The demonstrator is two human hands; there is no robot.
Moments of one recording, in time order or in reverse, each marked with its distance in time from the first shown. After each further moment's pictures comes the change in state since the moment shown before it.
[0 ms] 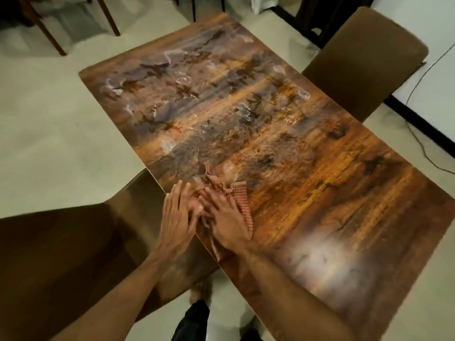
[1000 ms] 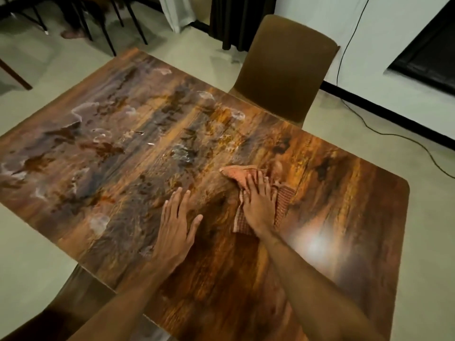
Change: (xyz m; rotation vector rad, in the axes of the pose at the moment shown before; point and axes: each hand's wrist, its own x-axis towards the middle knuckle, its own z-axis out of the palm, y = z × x) left_hand 0.171 0.090 0.047 0.053 -0.191 0.312; right_hand 0.042 0.214 -0.075 0.111 0.298 0.849
